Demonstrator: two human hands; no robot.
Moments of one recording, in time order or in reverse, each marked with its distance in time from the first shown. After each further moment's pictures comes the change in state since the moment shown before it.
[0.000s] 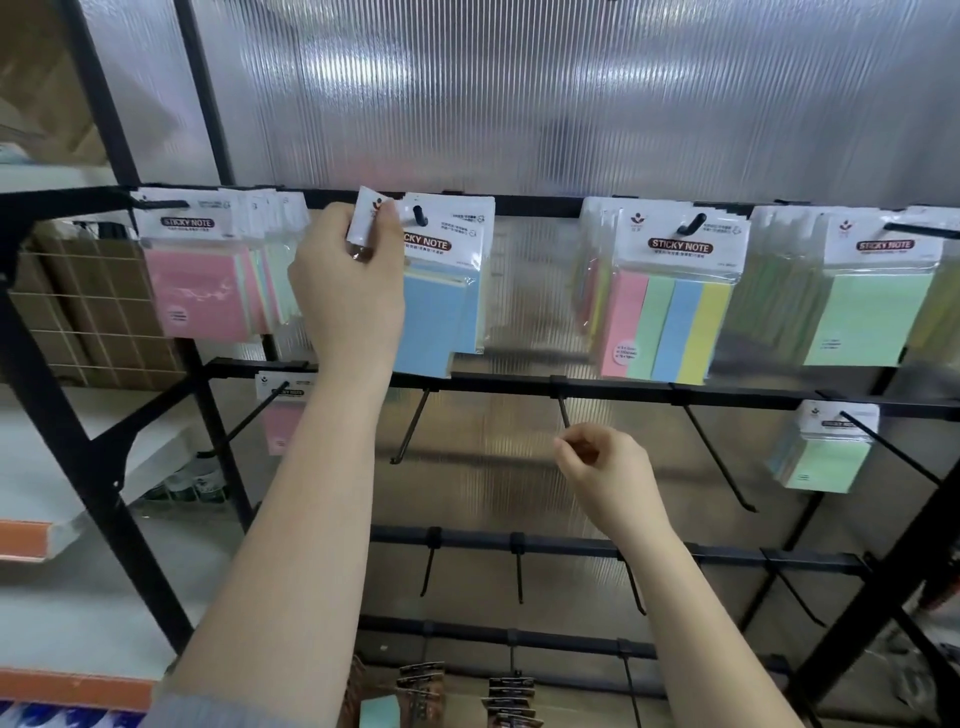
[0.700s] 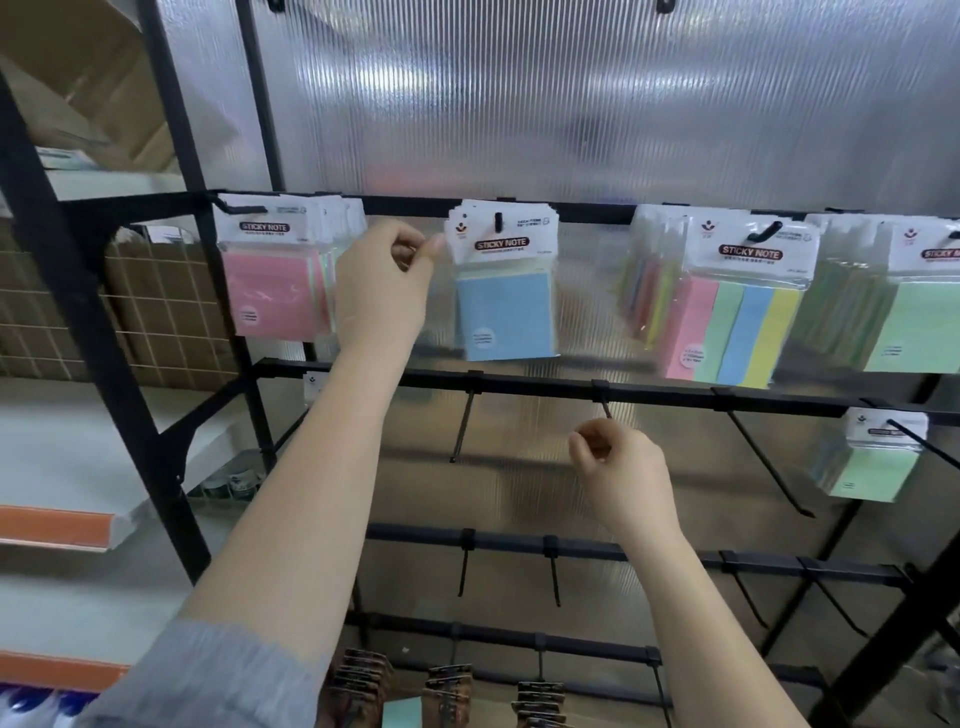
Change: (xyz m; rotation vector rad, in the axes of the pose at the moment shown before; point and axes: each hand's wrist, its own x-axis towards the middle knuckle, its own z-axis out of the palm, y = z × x) left_hand 0.030 -0.034 -0.025 0.205 -0.249 -0.037; right_hand -0.010 -0.034 0.032 -0.118 0.110 -0.009
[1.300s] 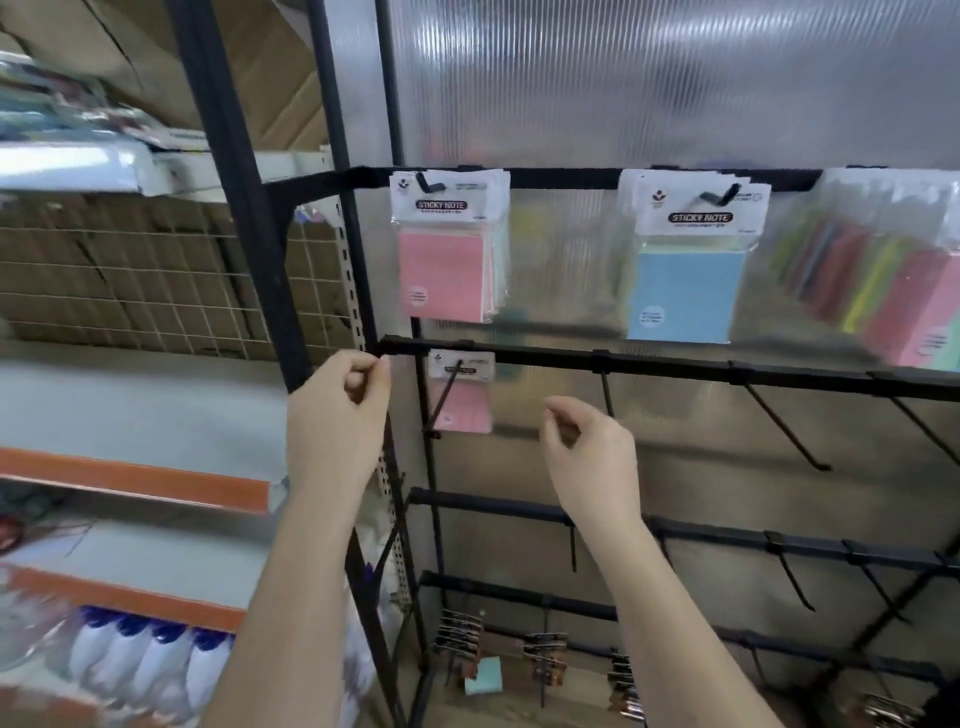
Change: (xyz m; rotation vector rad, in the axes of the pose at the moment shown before) left_hand -0.058 -0.120 -0.149 0.183 -0.027 -0.262; right_hand -0.041 -0.115 0.124 0.191 -0.014 -0.077
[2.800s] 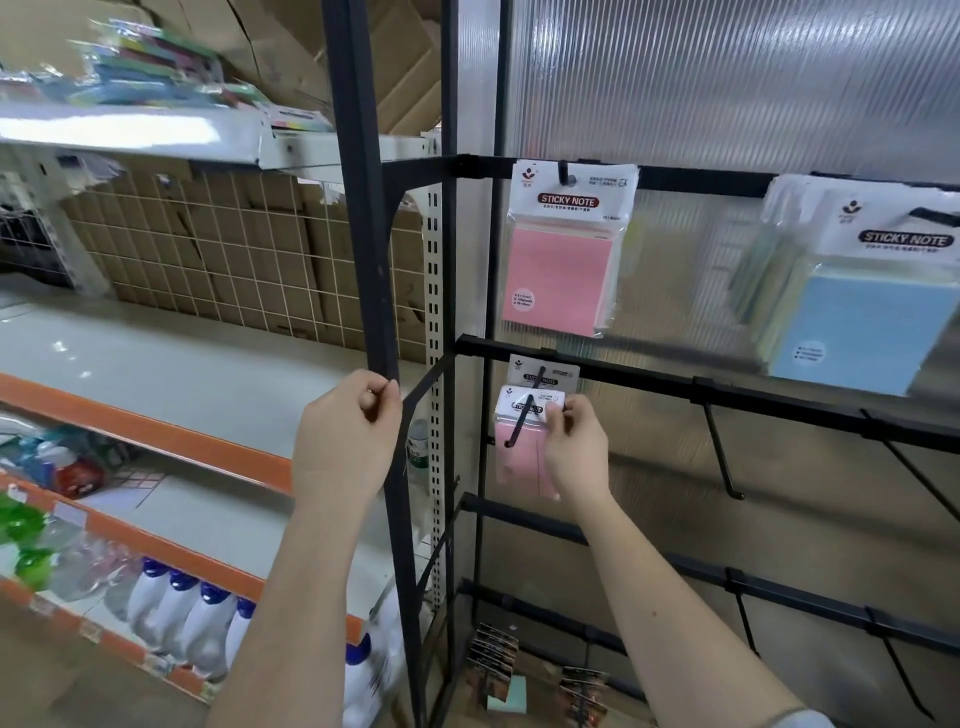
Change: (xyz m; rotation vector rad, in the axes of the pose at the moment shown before) left_hand 0.027 -0.067 -0.023 0.187 0.061 -0.079; right_hand 0.053 0.013 0.124 0.224 -0.169 0.136
